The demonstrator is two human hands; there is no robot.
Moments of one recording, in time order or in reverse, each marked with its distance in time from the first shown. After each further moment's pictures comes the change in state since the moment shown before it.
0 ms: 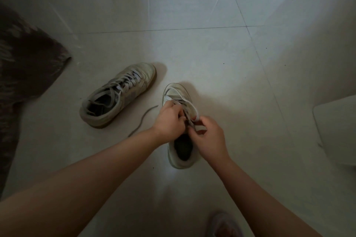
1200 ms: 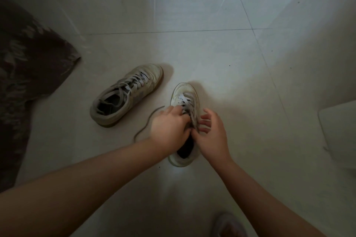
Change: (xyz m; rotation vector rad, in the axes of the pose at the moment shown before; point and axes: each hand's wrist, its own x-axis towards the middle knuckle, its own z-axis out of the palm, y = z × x) left_hand -0.033 -0.003 -0.009 0.423 0.170 0.227; right_hand -0.001 -0.011 0.011 0.212 0.054 0.102
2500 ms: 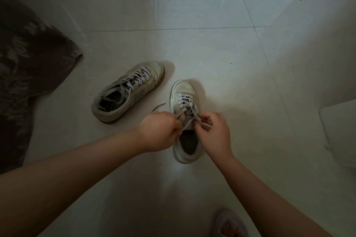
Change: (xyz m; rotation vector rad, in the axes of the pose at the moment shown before) left_hand -0.005 -0.026 -0.032 0.070 -0.354 0.317; right_hand 0.001 0.003 -0.003 -0.126 0.058 -0.077
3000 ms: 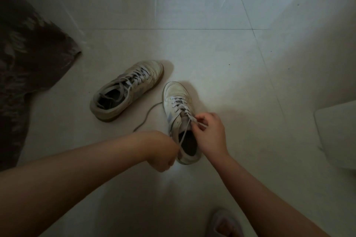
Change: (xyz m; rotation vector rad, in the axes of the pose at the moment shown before) left_hand -0.003 0.031 -0.006 0.126 -0.763 0.054; right_hand 0.000 -0.007 0.002 -0.101 -0.041 -0.005
